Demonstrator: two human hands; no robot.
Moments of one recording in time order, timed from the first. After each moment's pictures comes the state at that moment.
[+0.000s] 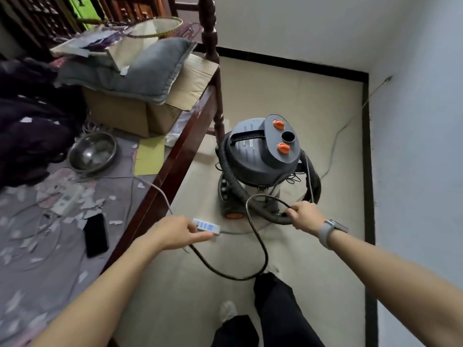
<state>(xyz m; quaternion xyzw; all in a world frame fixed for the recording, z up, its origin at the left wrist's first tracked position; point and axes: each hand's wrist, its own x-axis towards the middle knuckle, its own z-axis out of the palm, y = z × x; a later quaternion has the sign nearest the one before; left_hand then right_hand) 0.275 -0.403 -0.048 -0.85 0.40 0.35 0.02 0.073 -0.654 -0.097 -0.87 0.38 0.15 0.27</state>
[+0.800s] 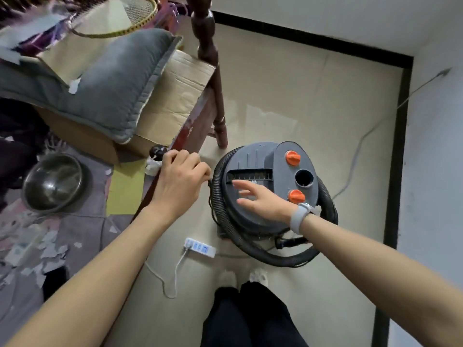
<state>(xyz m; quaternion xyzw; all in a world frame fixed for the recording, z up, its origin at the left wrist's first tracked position) 0.456 -0.651 -0.055 -0.83 0.54 -0.11 -0.10 0.322 -0.809 -0.120 -0.79 0.19 0.16 0.56</state>
